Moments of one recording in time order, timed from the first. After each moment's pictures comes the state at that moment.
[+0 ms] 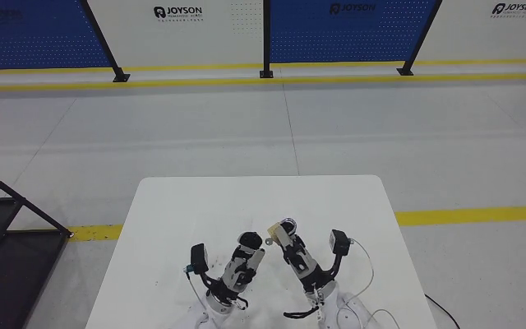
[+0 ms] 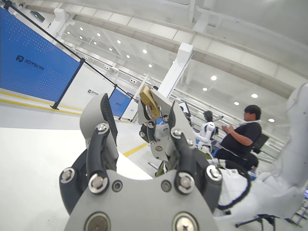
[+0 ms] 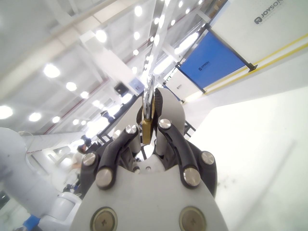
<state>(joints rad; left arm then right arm) 1.71 -1.31 -1.06 -1.41 1.01 -0.89 0.81 -1.73 -1.34 1.05 -1.62 -0.55 -0.75 -0.29</state>
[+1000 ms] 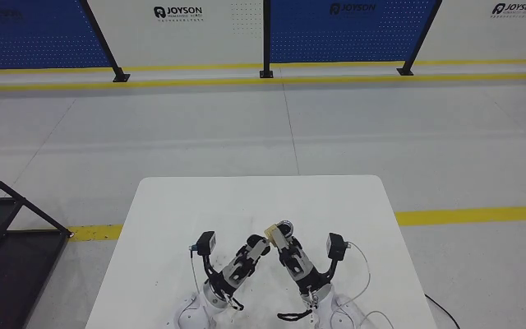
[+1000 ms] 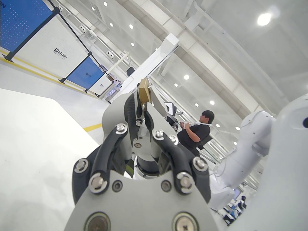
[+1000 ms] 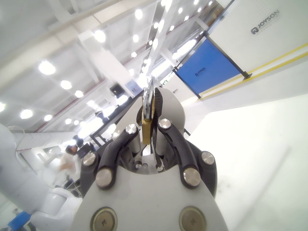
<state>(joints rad) 1.68 -1.25 -1.04 -1.47 0.45 -1.01 0.24 -1.72 -1.35 1.02 -1.59 -0.66 -0.72 -0.38</state>
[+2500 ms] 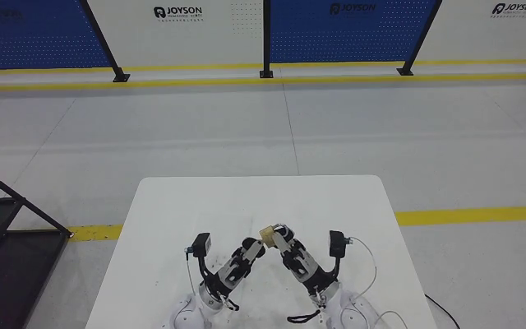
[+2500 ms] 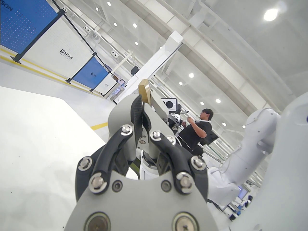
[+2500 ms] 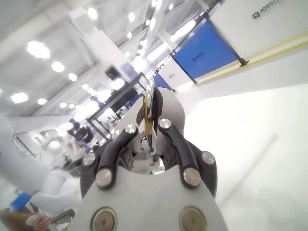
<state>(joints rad) 1.71 -1.24 -1.08 -1.47 0.49 -1.01 0.24 -1.75 -1.31 1.09 -1.66 -0.63 -0.71 -0.17</state>
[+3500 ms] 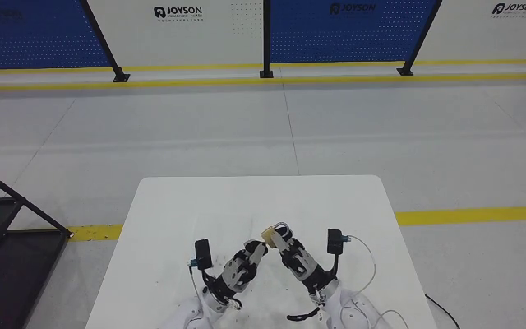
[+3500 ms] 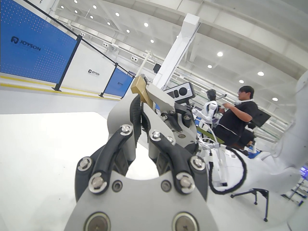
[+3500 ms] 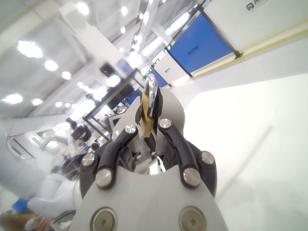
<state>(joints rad) 1.74 -1.27 -1.10 -1.50 1.07 -0.79 0.66 -1.75 -1.30 1.09 -1.68 -0.58 -0.66 -0.13</state>
